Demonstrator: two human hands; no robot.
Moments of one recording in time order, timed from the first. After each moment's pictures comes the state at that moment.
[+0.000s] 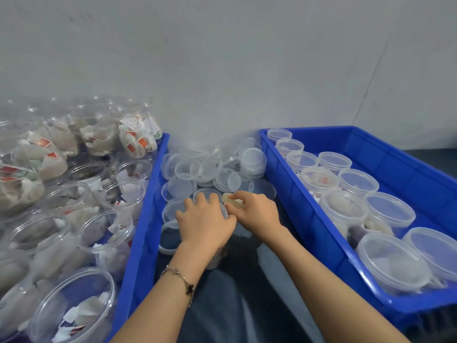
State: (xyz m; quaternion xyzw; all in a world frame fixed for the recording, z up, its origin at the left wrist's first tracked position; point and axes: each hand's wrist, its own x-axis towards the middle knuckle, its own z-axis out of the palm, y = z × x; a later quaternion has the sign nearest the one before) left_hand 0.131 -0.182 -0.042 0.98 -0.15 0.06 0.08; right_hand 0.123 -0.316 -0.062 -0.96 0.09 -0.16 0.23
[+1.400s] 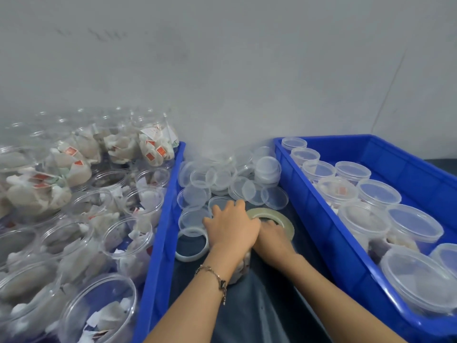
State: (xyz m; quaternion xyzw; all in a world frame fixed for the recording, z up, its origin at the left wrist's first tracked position) left_hand 0.131 -0.202 -0.030 0.97 -0.13 0.02 0.18; right_hand 0.120 -0.318 -0.103 -1.00 0.04 -0.04 0.05
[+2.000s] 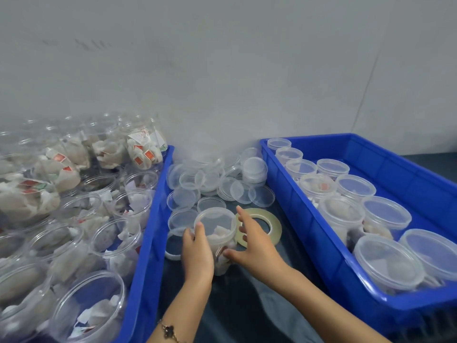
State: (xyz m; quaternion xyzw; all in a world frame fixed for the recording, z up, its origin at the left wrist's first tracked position) left_hand 0.094 -0.168 -0.066 0.70 0.12 -0.03 0.70; right_hand 0.059 -0.286 -0.073 -0.89 0.01 -0.11 0.44
